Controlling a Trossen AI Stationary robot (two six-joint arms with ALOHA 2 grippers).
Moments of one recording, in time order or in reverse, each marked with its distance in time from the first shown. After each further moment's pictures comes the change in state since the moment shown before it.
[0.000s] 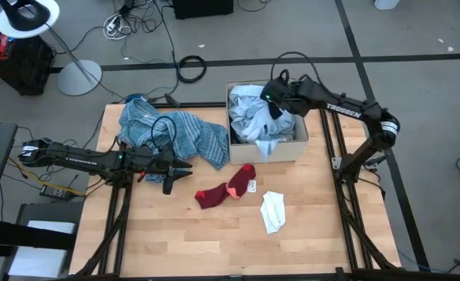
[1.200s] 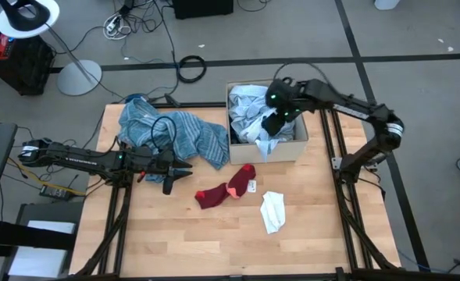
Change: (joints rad) left arm 0.000 0.000 0.000 0.000 0.000 0.007; right arm 0.016 -0.048 0.000 -0.042 -0.672 0.067
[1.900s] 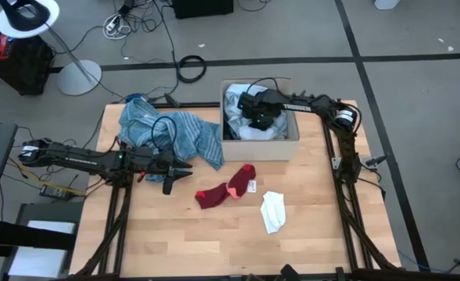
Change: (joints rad) left arm -0.002 0.000 0.000 -0.010 0.008 -0.004; right arm -0.083 0.484 0.004 0.210 -0.042 -0.051
